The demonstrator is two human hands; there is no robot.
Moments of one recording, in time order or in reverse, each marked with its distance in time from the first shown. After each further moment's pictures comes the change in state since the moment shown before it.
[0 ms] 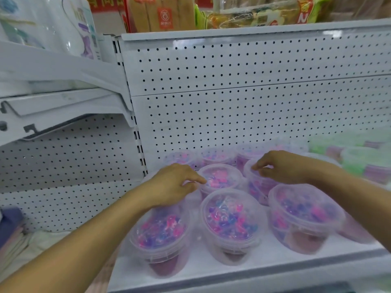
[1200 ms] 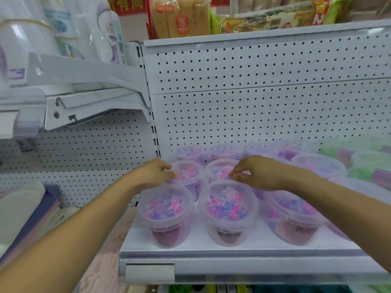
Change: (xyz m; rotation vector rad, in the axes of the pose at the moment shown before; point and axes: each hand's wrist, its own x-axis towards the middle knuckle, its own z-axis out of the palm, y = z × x) left_hand -0.036 -0.016 -0.011 -0.263 0.049 -0.629; right_hand -0.015 -0.046 0.014 0.025 -0.009 -0.290
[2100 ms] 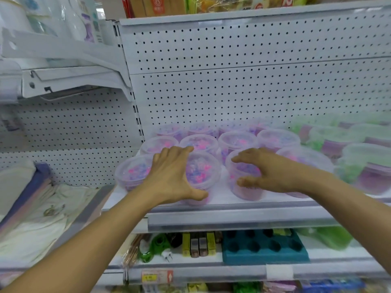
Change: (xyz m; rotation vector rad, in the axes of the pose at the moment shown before) left_hand -0.108 0.085 0.092 0.374 0.243 0.359; right_hand -0.124 0.025 0.002 0.010 0.051 0.013
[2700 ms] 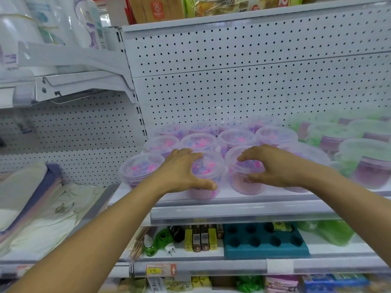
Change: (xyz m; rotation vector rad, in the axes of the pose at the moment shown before) left_hand 0.008 0.013 -0.001 -0.151 -0.193 -0.030; right_hand -0.015 0.005 -0.008 -0.044 0.045 0.002
